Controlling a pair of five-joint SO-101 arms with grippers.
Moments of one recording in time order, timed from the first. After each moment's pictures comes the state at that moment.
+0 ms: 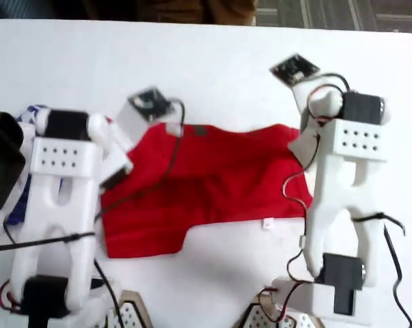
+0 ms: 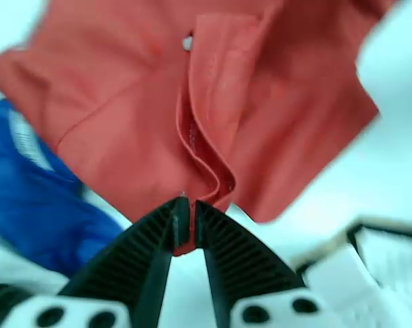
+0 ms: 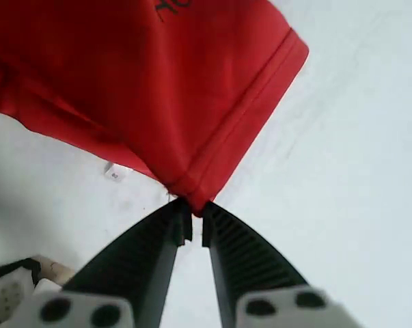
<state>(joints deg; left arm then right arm) -3.4 -20.4 13.0 101.6 -43.5 6.9 -8.3 -4.1 100.0 43.6</state>
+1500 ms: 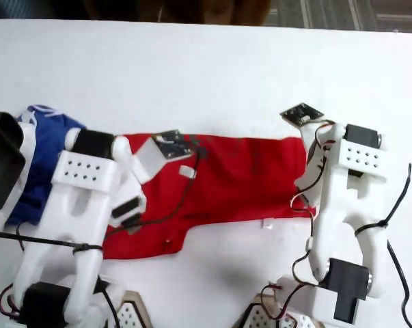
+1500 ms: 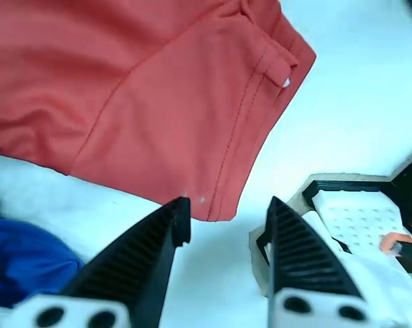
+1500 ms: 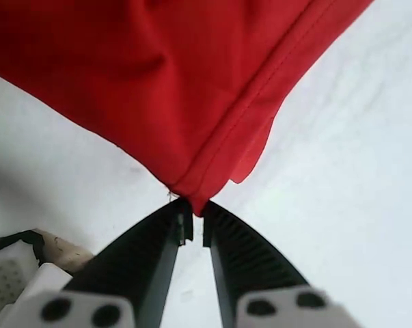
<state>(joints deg) 2.8 -22.9 25.1 101.6 -43.3 13.3 -9.9 21.3 87.7 47.6</state>
